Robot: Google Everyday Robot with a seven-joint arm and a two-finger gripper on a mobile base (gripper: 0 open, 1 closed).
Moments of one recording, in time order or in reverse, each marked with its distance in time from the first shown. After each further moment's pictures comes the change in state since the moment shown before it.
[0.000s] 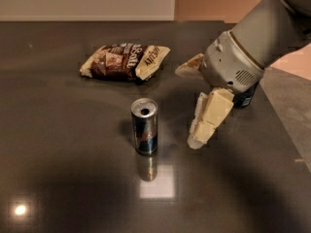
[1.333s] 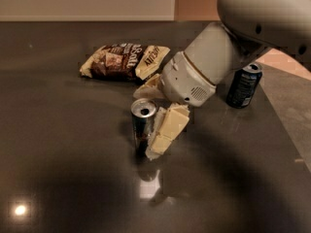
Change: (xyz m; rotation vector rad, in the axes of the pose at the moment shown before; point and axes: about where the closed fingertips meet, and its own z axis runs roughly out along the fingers) arm -0.048 0.016 0.068 -0.149 -0.115 -0.106
